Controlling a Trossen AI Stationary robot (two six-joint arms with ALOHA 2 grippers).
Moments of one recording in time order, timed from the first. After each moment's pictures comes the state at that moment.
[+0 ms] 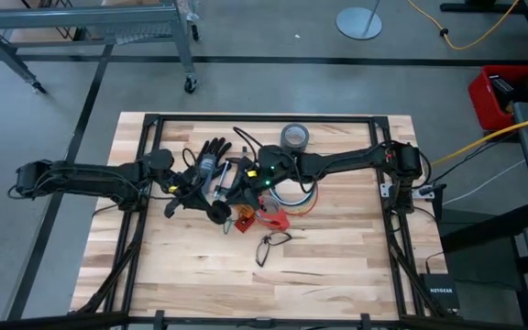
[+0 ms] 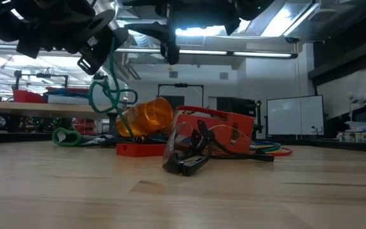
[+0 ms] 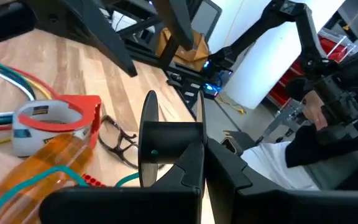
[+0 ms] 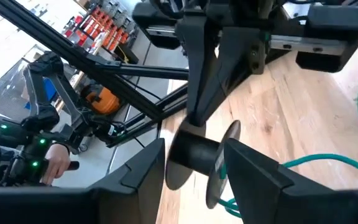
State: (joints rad) left arm 0.21 0.85 0.28 0.40 0.75 -0.35; right arm -0.06 1.90 1.38 0.23 -0.48 0.65
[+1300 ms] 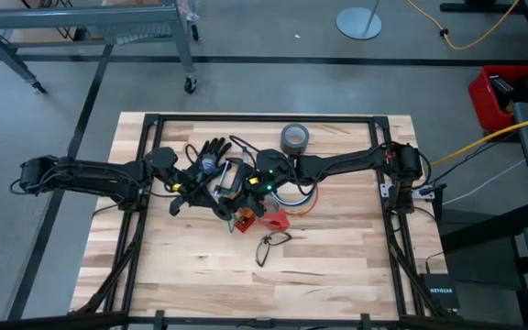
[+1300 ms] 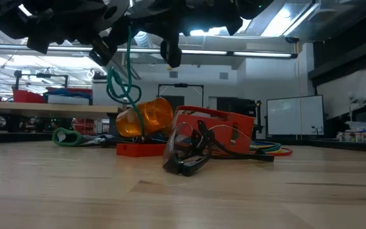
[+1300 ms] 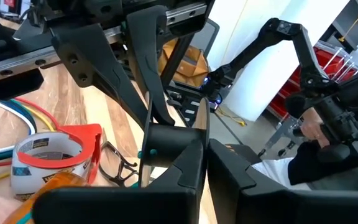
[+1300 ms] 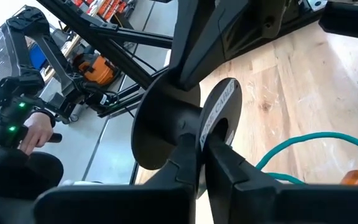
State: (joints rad) left arm 0.21 0.94 0.33 0.51 0.71 -0.39; right arm -0.03 1.90 1.38 0.16 -0.51 0.52
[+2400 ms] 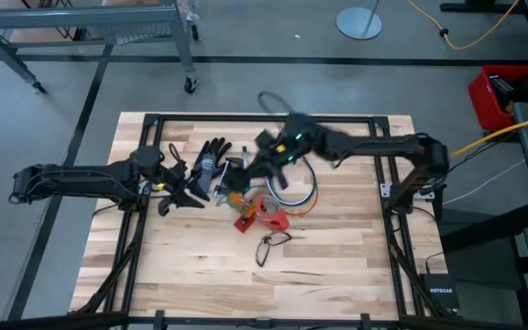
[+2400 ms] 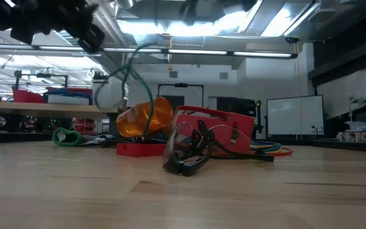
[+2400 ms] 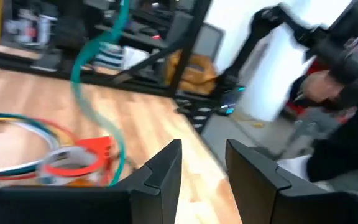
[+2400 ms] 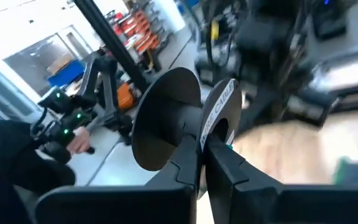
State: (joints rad) left arm 0.21 0.71 0.33 0.29 0.65 -0.28; right arm -0.19 1.64 1.38 0.12 -0.67 0.38
